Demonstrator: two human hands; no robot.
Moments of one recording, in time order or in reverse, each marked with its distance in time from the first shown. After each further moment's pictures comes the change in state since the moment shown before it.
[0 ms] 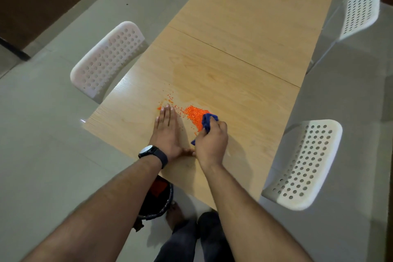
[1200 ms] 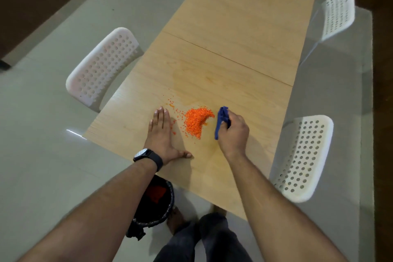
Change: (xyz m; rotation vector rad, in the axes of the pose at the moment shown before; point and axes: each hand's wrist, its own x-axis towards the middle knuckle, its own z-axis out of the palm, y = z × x) left_hand -0.002 -0.032 -0.010 -0.081 0.017 0.032; right_hand 0.036 0.020 -0.029 -0.033 0.116 -0.035
